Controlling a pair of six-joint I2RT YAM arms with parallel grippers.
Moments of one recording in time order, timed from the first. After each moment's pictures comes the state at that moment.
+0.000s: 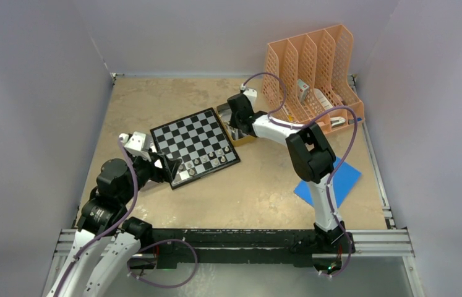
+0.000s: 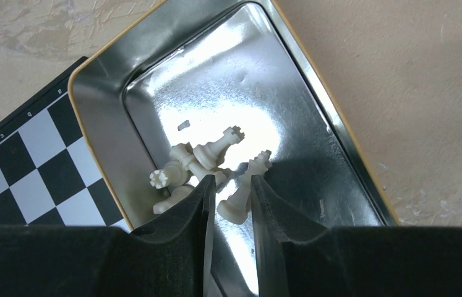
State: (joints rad) left arm -0.37 0.42 0.70 -0.51 0.09 -0.26; right arm 0.62 2.18 1.59 -0.16 0.36 0.65
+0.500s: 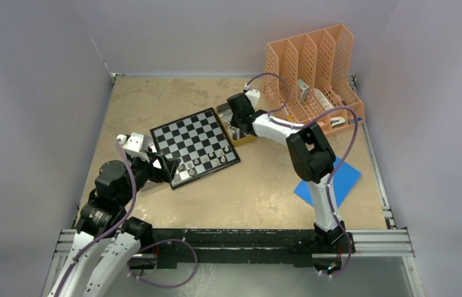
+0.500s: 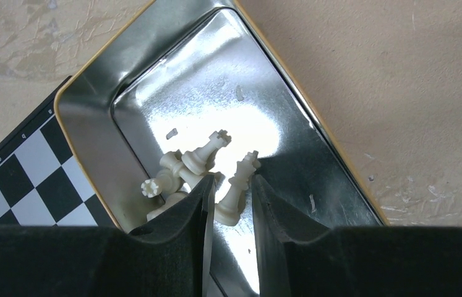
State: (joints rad) left arm -0.37 0.40 0.70 -0.52 0.07 -0.26; right arm 0.62 2.18 1.61 -0.22 0.40 0.74
